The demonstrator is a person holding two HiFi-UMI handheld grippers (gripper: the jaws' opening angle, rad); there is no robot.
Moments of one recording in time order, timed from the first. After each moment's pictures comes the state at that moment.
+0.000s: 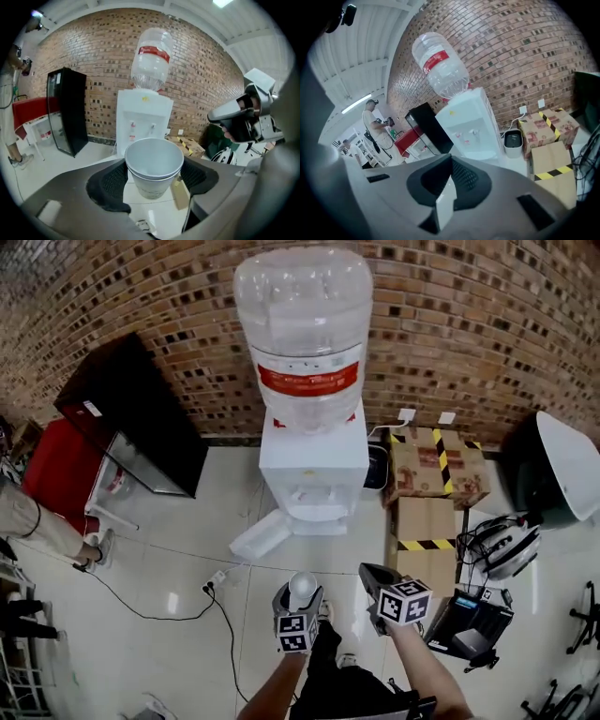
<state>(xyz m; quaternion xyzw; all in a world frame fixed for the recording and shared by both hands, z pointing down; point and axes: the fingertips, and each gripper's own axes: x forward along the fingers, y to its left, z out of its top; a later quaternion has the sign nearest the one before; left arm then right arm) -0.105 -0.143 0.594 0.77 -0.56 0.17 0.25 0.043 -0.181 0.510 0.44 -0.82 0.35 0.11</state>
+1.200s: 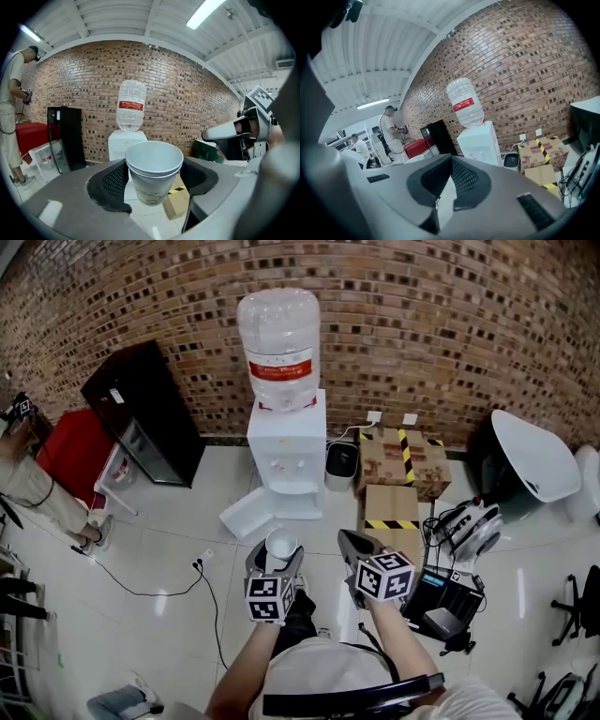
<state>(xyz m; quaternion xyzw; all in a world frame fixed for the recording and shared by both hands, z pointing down) -0.057 -0.025 0.369 0.81 -0.56 0.11 0.15 0.081 -0.033 0.328 0.45 -0.86 0.25 0.05</state>
